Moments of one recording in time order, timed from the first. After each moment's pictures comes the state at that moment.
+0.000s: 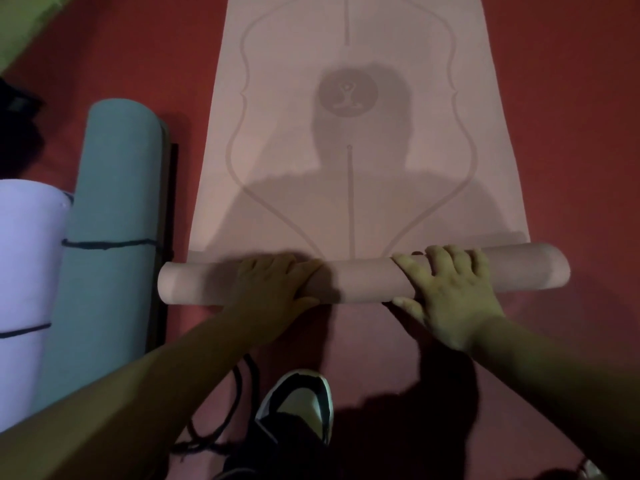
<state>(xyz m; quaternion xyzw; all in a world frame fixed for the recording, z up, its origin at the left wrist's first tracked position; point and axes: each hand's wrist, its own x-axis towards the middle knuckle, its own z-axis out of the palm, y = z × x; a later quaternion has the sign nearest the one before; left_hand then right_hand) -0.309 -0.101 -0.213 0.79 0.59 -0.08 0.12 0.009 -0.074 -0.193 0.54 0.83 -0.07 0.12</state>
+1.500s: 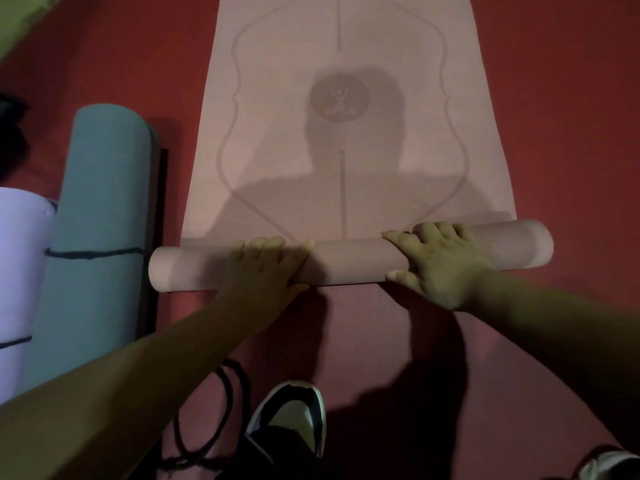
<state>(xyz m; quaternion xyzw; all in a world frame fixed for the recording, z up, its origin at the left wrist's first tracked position) -0.310 -0.077 -0.219 0.81 0.59 -0.04 0.02 0.008 -0.010 -0.182 0.50 0.84 -0.09 0.20</state>
